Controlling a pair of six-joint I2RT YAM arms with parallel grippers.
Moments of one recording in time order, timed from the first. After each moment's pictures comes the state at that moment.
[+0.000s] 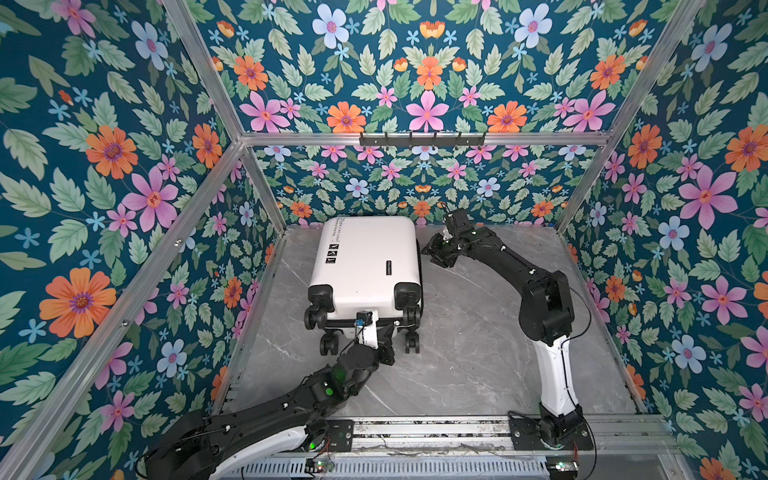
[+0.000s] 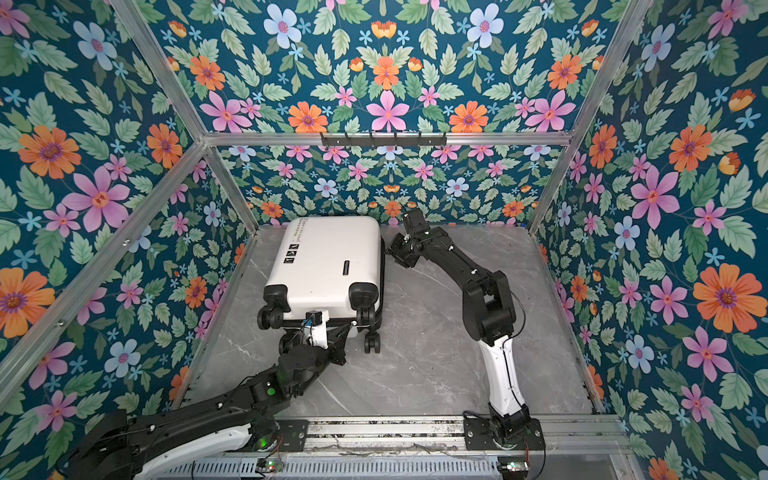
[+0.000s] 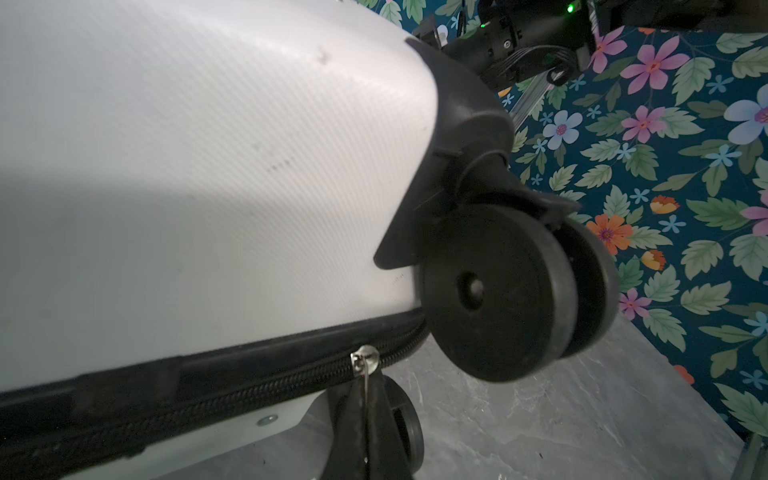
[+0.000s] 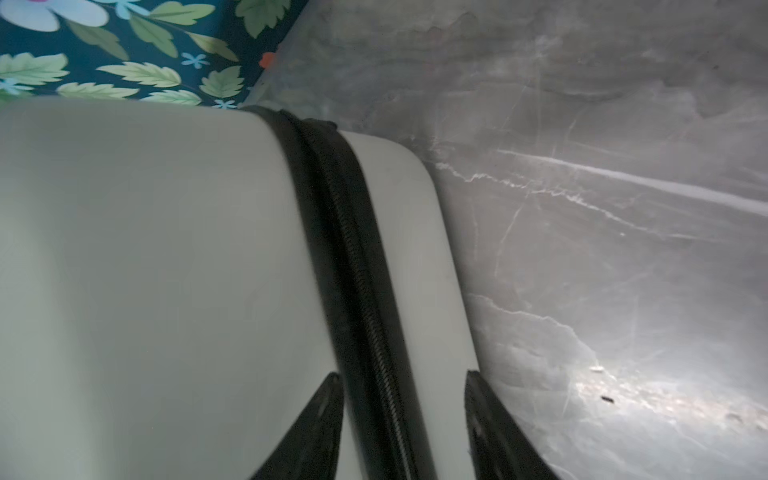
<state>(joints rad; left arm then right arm) -1.01 0.83 0.22 0.32 -0.47 -0.55 0.43 2.23 2.00 -0.66 -0.33 0.96</state>
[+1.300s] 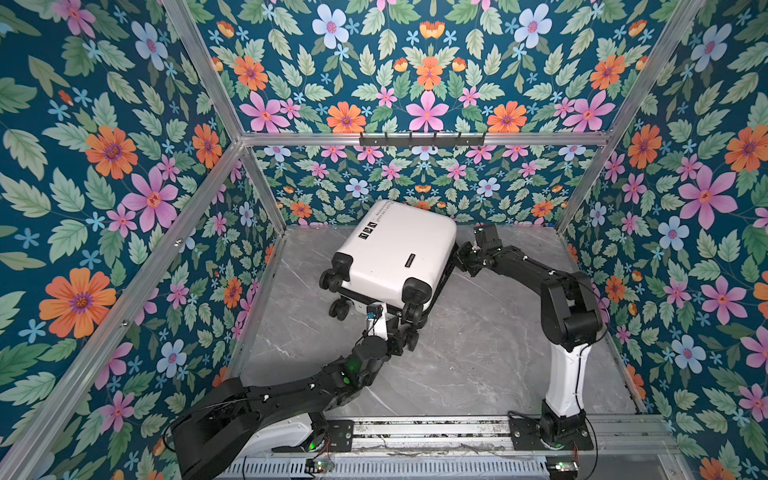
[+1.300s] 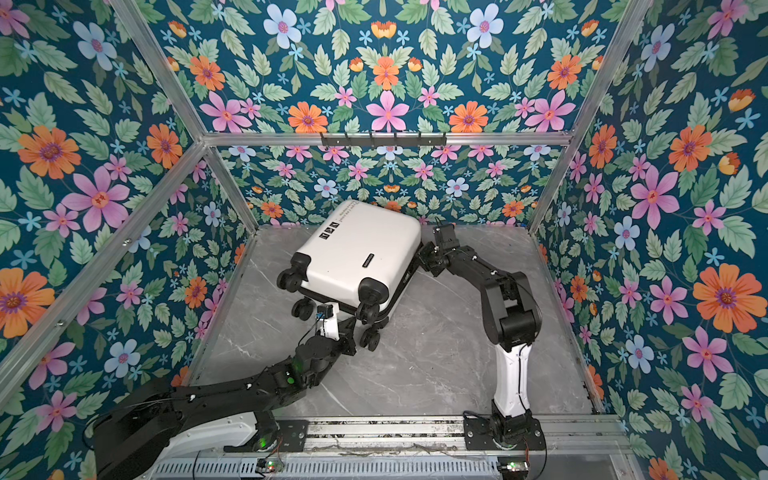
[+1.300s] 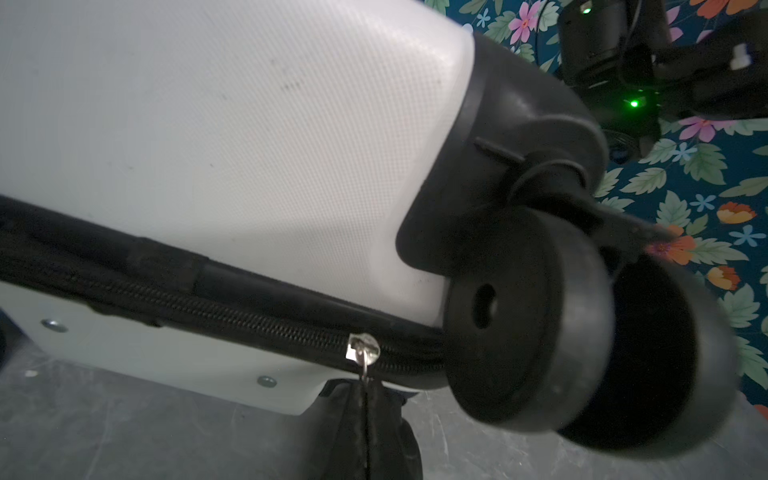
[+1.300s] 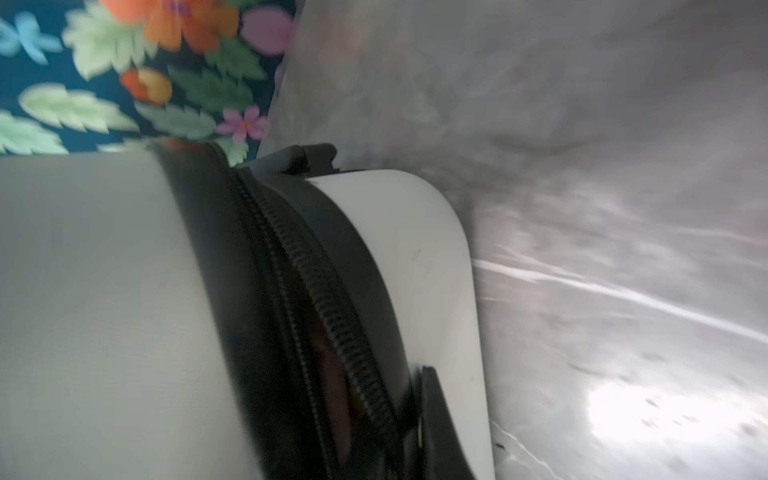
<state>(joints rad) -0.99 1.14 0.29 0.56 -0.51 -0.49 0.28 2.01 1.45 -0.25 -0.30 1.17</state>
